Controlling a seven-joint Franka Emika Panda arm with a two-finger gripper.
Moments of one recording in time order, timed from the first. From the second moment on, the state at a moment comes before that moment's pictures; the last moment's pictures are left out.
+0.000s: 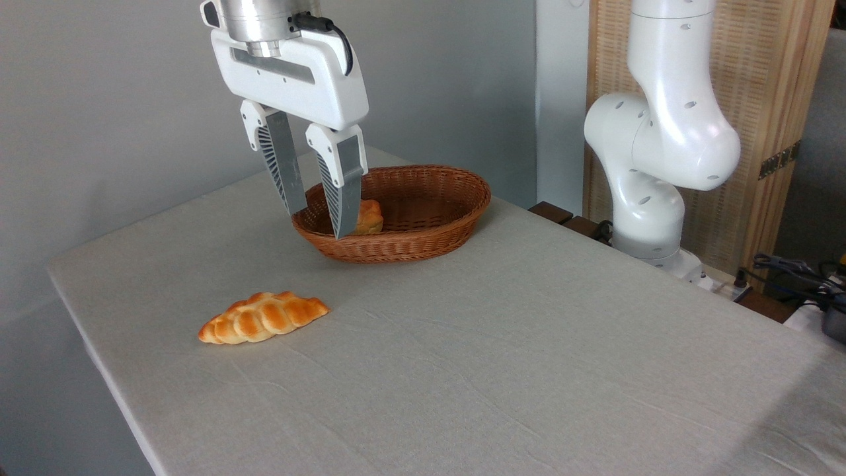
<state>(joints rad) -0.10 -0.01 -0.02 -1.60 -0.02 1.62 0.56</state>
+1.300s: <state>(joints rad) -0.29 -0.10 -0.04 -1.75 -0.04 1.66 0.56</state>
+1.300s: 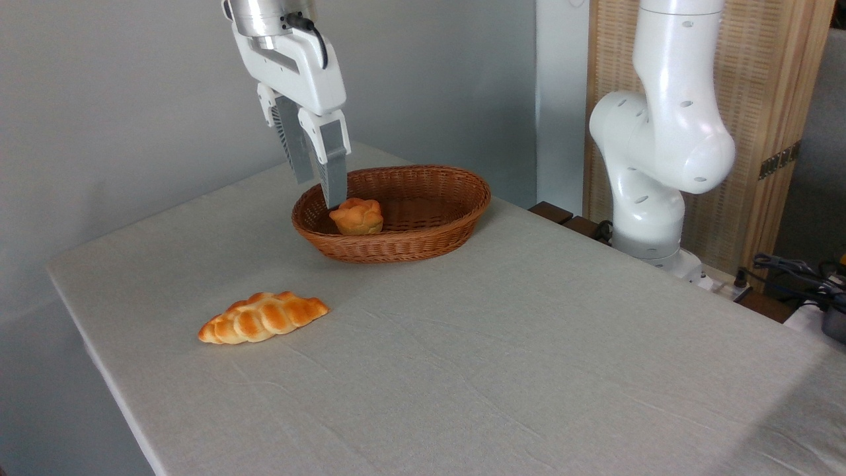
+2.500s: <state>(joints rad) -0.69 -0.16 -0.04 -2.27 -0.06 2.16 0.62</state>
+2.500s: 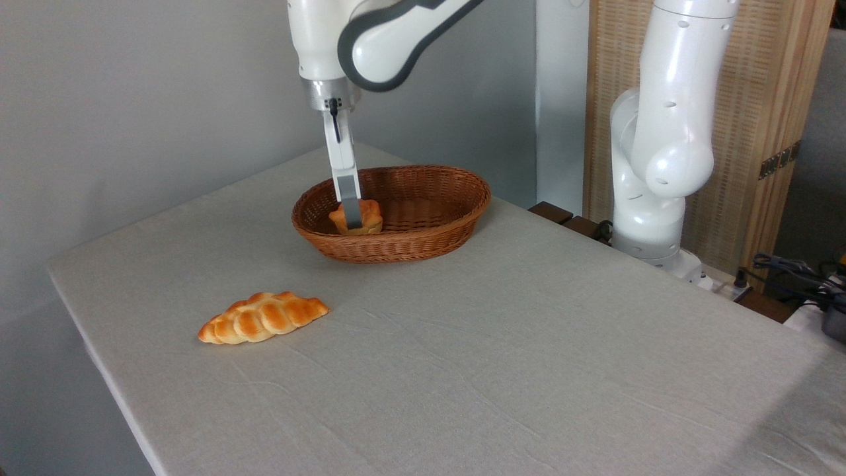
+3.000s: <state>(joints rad) -0.69 -0.16 -0.03 -2.31 -0.06 2.21 0.62</state>
